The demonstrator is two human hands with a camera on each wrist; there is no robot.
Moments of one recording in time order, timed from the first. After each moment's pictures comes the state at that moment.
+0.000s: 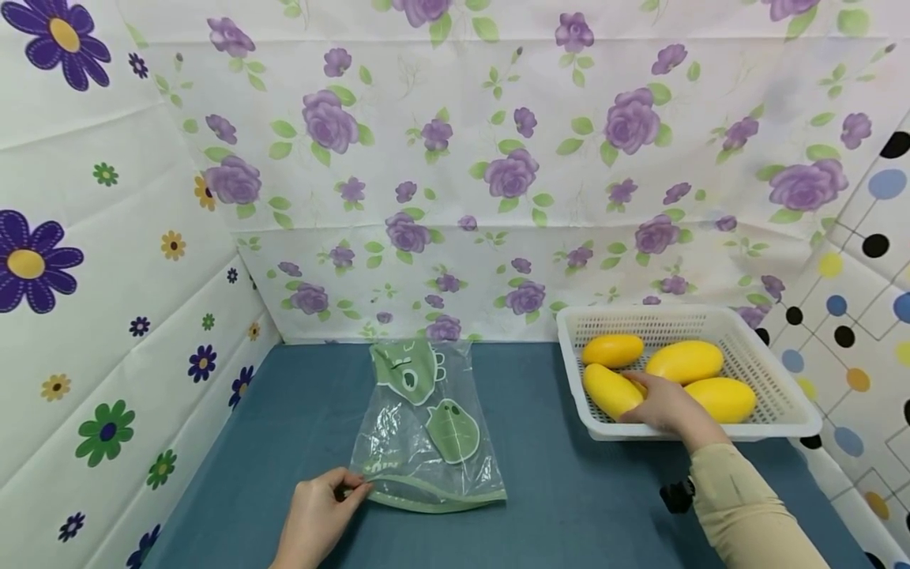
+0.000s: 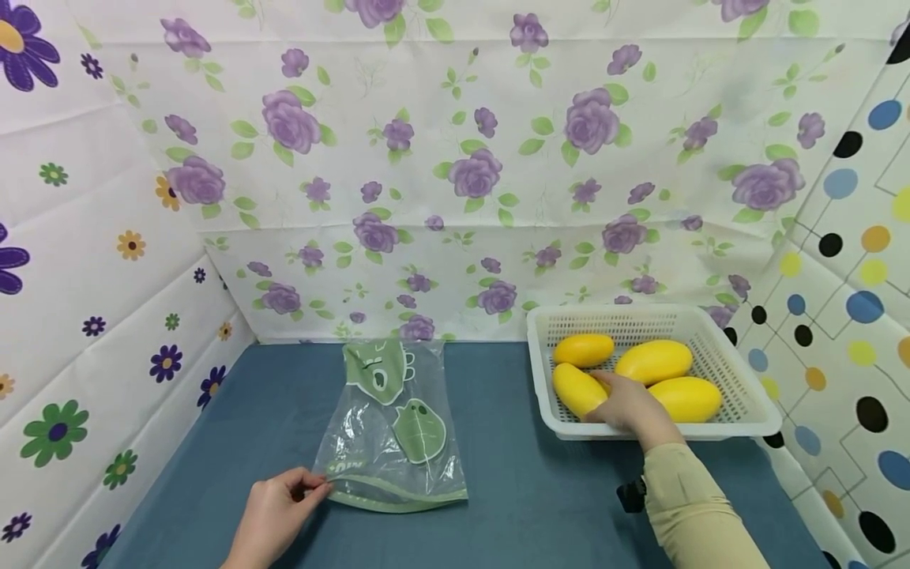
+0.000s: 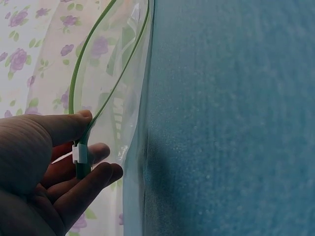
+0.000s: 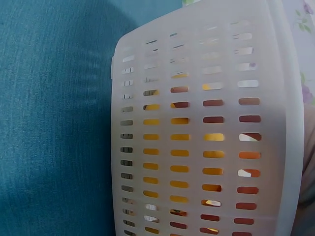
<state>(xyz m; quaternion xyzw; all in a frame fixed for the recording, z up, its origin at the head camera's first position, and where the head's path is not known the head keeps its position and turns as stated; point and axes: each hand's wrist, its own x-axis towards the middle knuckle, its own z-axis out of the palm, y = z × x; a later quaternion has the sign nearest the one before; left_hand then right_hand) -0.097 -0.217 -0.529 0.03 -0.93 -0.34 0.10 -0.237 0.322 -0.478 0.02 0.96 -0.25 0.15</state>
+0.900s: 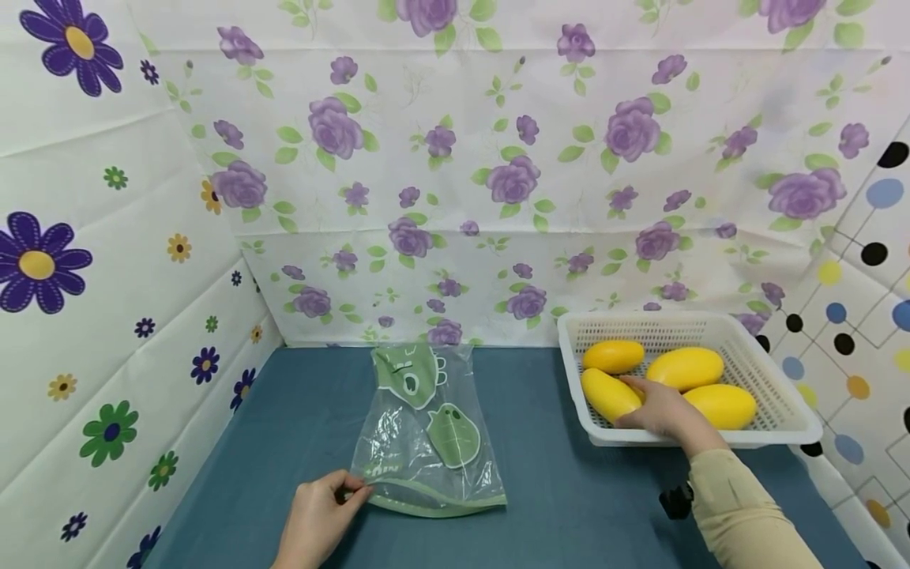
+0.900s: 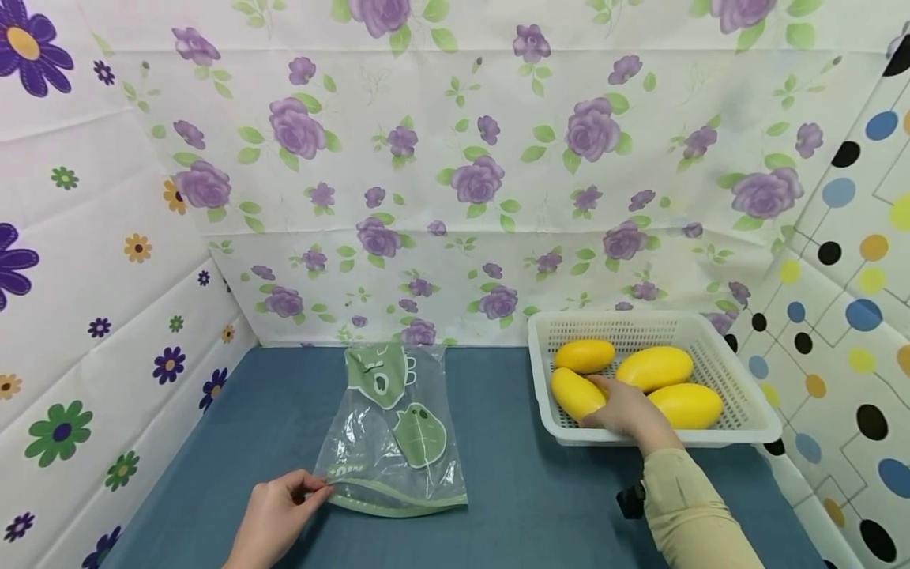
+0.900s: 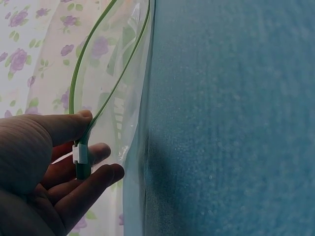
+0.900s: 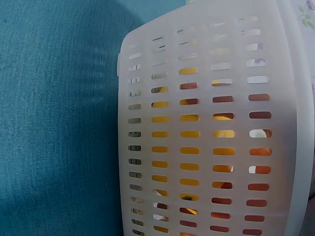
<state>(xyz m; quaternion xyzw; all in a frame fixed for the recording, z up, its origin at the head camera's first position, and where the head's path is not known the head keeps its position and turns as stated) -0.098 -0.219 -0.532 0.03 -0.93 -0.35 0.08 -0.241 0.323 -0.483 0.01 0.95 -0.26 0.15</state>
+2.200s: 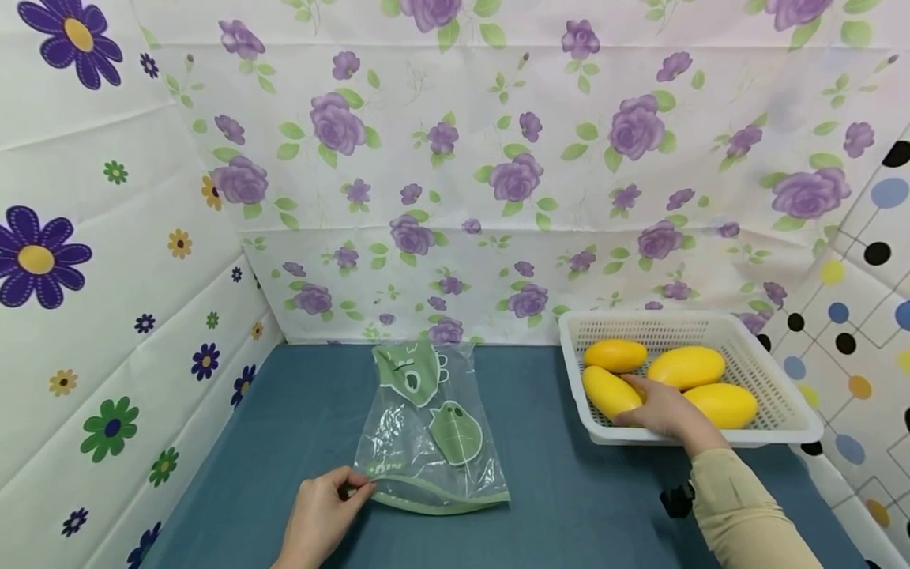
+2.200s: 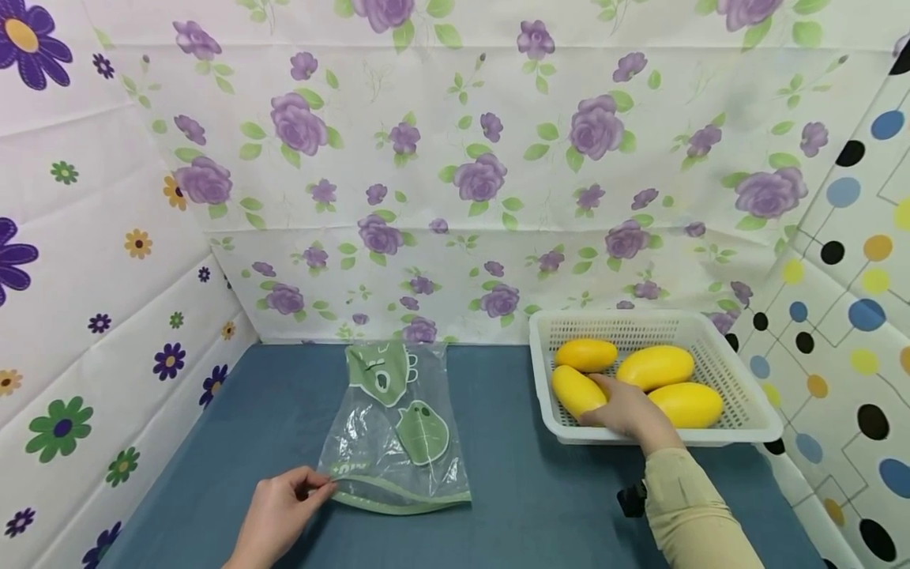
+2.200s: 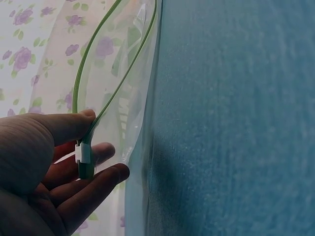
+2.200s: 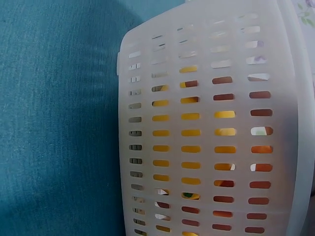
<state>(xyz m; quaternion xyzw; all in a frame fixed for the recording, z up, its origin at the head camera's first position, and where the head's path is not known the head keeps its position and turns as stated) -0.099 -0.215 -0.527 0.03 -0.93 -0.35 0.07 -0.239 0.324 -0.486 -0.01 0.96 -0.25 0.15</state>
